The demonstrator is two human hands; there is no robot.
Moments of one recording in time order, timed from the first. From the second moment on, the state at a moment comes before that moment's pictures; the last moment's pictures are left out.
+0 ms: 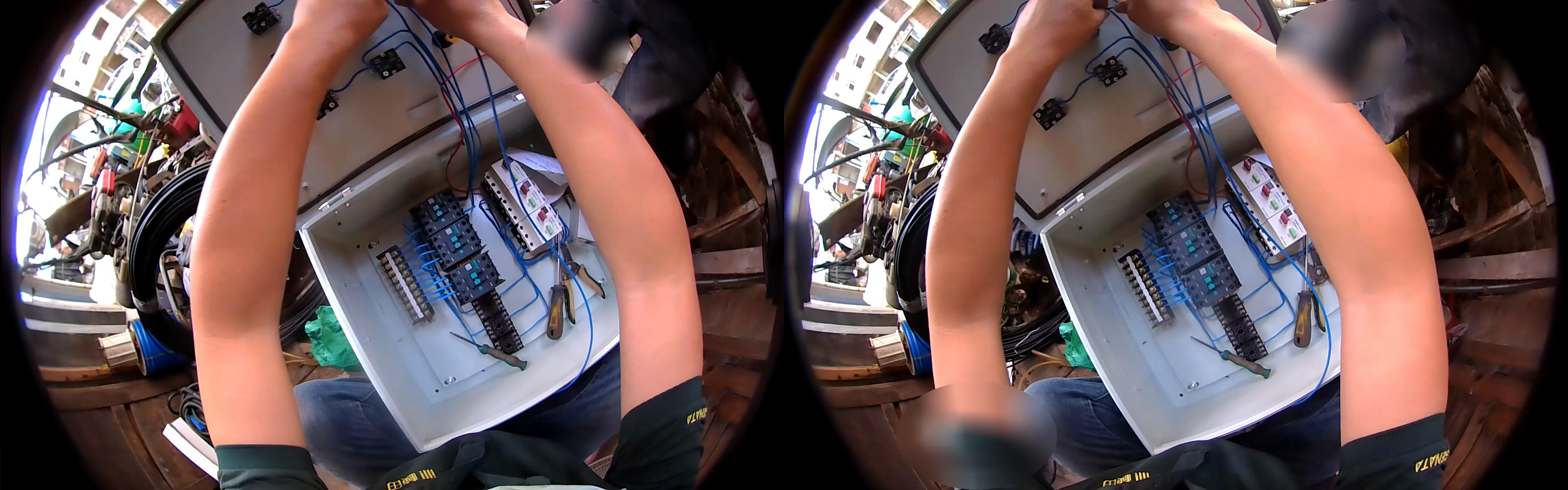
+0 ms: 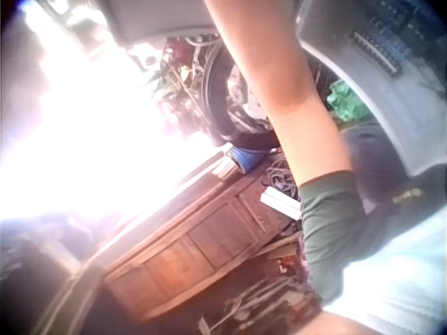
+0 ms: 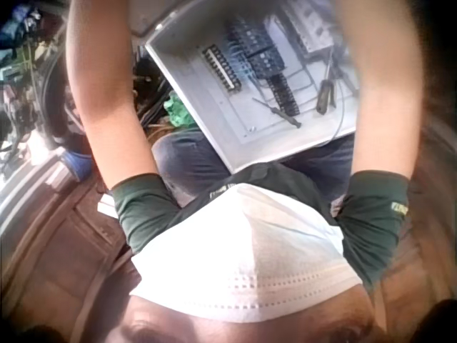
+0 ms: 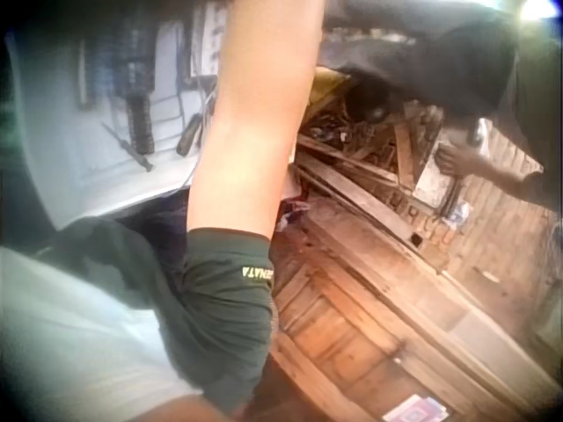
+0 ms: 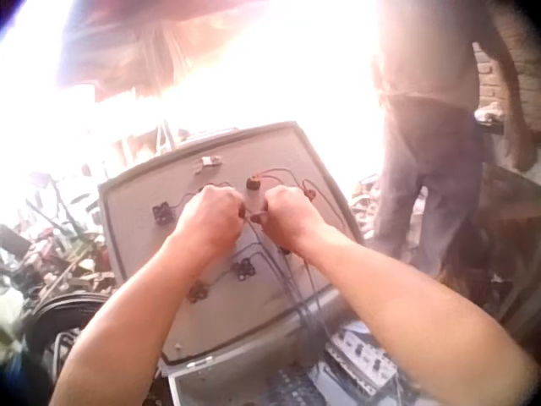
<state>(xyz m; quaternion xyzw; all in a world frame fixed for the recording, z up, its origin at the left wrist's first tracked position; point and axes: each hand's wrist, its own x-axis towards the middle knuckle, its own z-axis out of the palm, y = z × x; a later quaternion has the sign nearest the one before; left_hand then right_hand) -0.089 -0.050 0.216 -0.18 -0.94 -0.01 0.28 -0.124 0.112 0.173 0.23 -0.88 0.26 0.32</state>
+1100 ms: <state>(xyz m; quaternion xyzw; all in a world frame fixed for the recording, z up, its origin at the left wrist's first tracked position) -0.100 -0.039 0.252 -0.16 -0.98 -0.07 0.11 -0.044 0.122 0.075 0.11 -0.83 0.49 0.23</state>
